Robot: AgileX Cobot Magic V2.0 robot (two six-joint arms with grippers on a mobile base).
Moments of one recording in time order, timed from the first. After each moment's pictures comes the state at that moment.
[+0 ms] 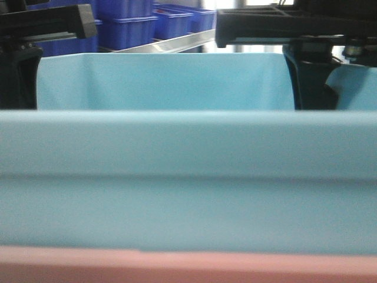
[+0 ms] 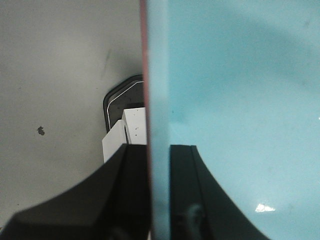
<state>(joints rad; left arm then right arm) -0.65 1.42 -1.15 -0.09 1.21 -0.49 0.81 1.41 -1.14 -0.05 1.13 0.83</state>
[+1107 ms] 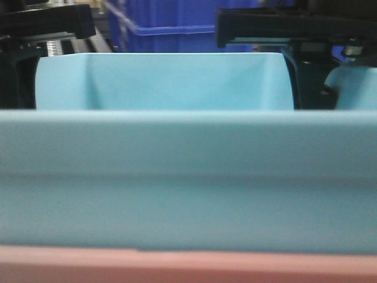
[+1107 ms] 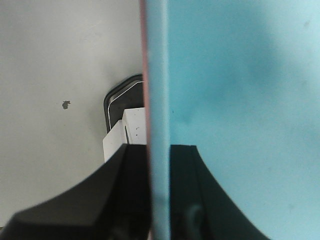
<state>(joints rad) -0.65 1.42 -1.15 -0.09 1.21 -0.49 0.81 1.41 -1.14 -0.05 1.13 0.83</state>
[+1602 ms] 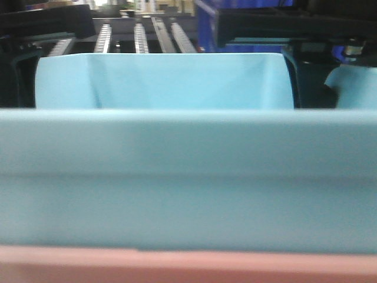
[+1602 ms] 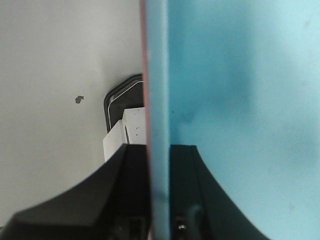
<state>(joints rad) -0.65 1.42 -1.15 -0.09 1.21 -0.49 0.81 1.41 -1.14 -0.05 1.13 0.83</state>
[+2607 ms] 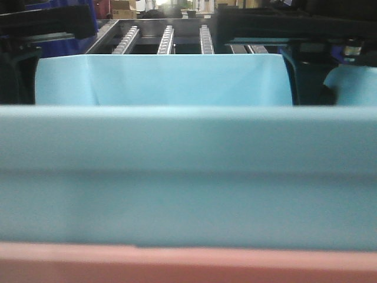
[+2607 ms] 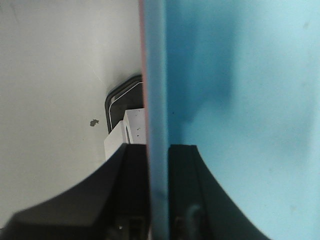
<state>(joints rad) -0.65 1.42 -1.15 -0.09 1.21 -0.49 0.81 1.41 -1.14 -0.05 1.13 0.83</state>
